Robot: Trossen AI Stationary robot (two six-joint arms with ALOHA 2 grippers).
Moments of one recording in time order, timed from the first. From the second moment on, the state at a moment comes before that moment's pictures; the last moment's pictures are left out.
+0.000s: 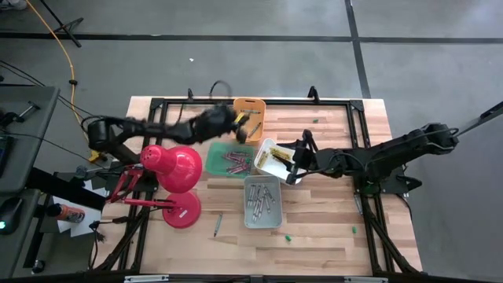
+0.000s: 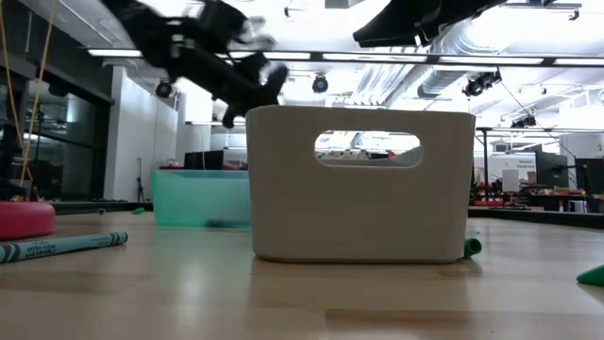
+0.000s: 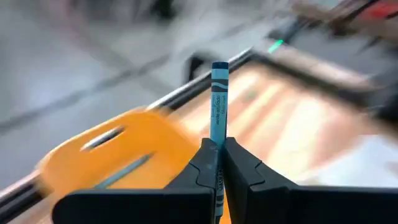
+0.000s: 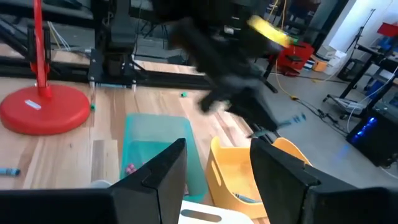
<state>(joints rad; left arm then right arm) 0.31 1.53 0.77 0.45 -0.28 -0.22 0.20 1.22 0.74 0.24 0.60 -0.13</state>
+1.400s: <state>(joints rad) 0.10 1.44 0.37 0.91 -0.09 -0.10 0.26 1.11 0.74 -0.01 0.68 -0.02</state>
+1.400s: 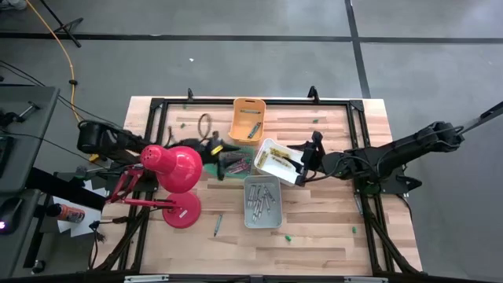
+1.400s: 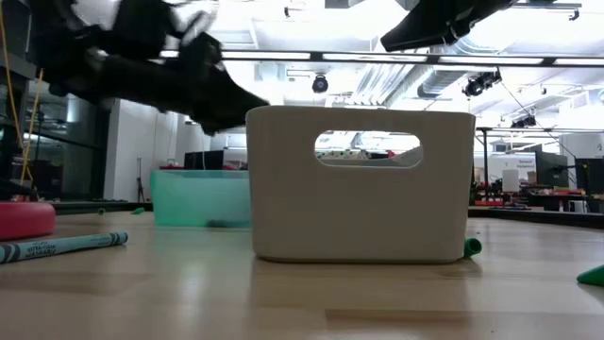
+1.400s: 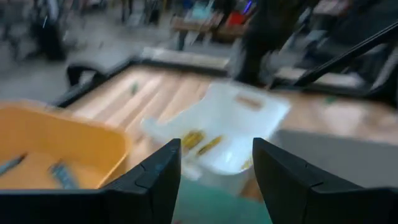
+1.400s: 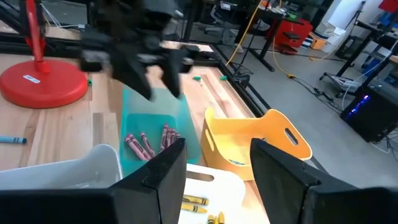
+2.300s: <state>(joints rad) 0.03 1.42 0.24 1.34 -0.11 0.04 0.23 1.11 0.74 -0.02 0.69 -0.03</state>
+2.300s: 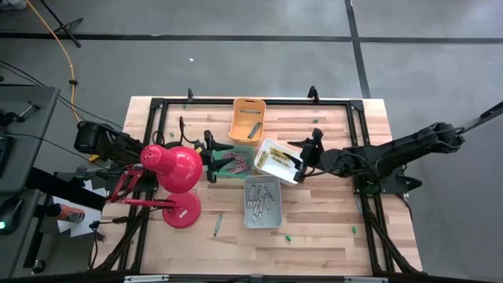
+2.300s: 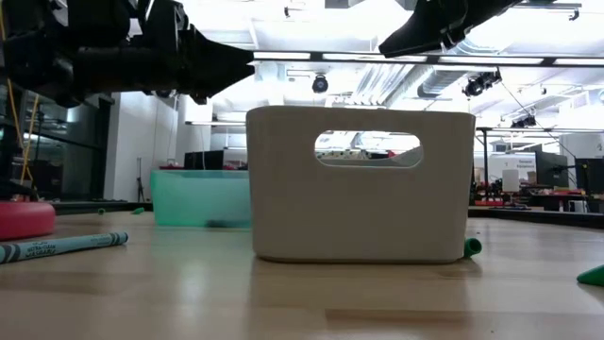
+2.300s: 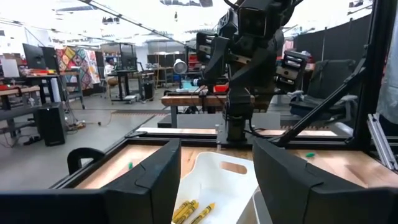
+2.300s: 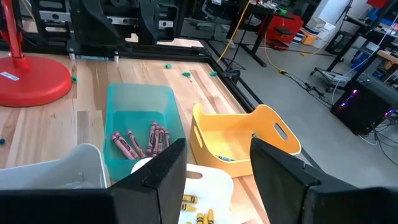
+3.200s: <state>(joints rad) 0.03 1.42 0.24 1.32 -0.12 0.08 0.36 1.25 0.87 -1.07 0.10 1.30</state>
